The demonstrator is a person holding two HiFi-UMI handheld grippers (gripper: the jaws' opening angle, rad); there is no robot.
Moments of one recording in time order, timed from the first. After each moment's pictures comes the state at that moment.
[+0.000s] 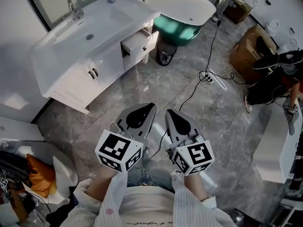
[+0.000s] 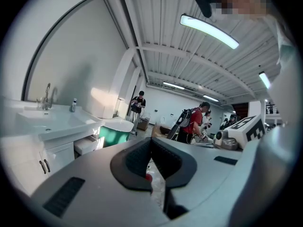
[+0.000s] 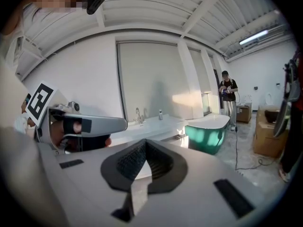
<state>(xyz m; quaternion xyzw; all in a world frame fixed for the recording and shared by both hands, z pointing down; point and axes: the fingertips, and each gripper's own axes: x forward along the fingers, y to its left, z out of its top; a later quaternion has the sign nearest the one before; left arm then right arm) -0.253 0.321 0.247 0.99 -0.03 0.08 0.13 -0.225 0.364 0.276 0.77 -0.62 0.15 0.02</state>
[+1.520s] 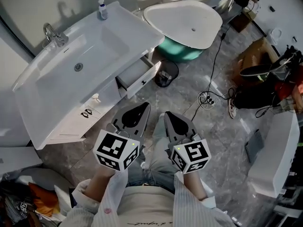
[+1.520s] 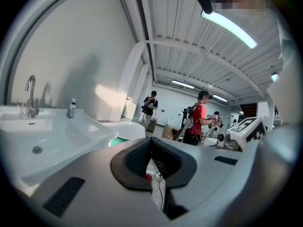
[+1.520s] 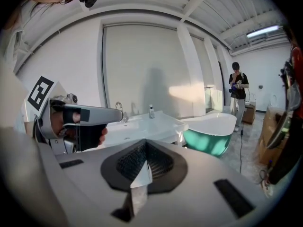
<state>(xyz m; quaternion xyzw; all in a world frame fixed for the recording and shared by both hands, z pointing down) -0.064 0.073 0.267 0.98 -0.05 0.10 0.14 -0.030 0.133 0.311 0.77 -0.60 0.19 0.05</state>
